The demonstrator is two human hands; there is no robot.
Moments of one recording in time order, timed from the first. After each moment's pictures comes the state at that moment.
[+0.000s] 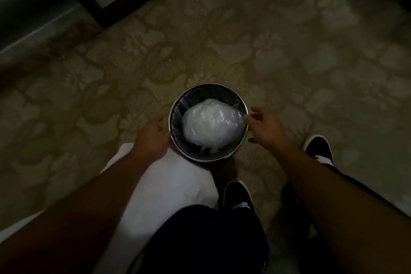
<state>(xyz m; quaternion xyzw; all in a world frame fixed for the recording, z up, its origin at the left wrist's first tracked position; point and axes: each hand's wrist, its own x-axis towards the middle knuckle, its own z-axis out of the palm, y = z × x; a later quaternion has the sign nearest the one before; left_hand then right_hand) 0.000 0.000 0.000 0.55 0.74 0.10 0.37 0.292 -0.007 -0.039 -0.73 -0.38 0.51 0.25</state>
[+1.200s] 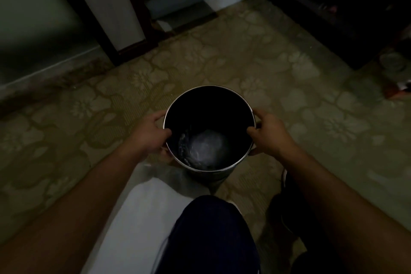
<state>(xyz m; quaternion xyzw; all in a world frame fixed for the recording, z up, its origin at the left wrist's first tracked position) 0.008 0.016 0.162 0.46 0.70 0.19 0.51 0.282 -0.009 0.150 -0.70 -0.49 0.47 0.23</state>
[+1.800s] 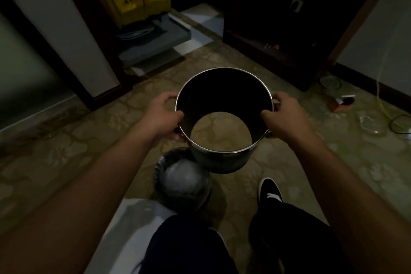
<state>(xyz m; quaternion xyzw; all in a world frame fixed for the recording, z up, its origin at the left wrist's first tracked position) 0.135 0.038 0.281 0.53 0.63 0.26 0.51 0.393 -0.028 0.267 -0.78 -0.44 0.28 0.35</state>
